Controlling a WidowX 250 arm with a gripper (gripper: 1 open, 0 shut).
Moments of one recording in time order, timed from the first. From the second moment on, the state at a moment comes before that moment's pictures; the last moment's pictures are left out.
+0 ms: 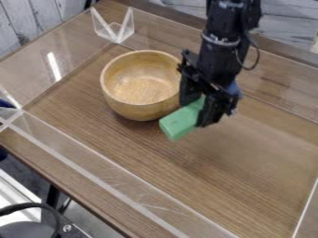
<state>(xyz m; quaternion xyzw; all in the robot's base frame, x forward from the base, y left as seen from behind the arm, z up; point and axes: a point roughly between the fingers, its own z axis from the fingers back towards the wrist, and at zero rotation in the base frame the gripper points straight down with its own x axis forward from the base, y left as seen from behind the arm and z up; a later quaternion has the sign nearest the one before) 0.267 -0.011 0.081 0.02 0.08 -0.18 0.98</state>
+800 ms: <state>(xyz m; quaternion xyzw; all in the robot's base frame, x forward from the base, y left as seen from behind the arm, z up) 0.278 0.066 0.129 0.09 0.01 -0.06 0.99</state>
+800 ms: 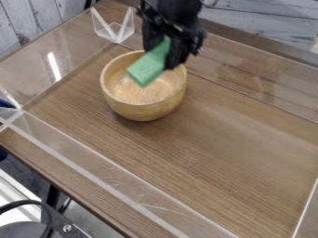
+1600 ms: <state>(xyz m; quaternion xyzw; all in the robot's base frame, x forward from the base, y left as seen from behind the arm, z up) 0.277 0.090 0.087 0.06 0.05 -0.07 0.99</state>
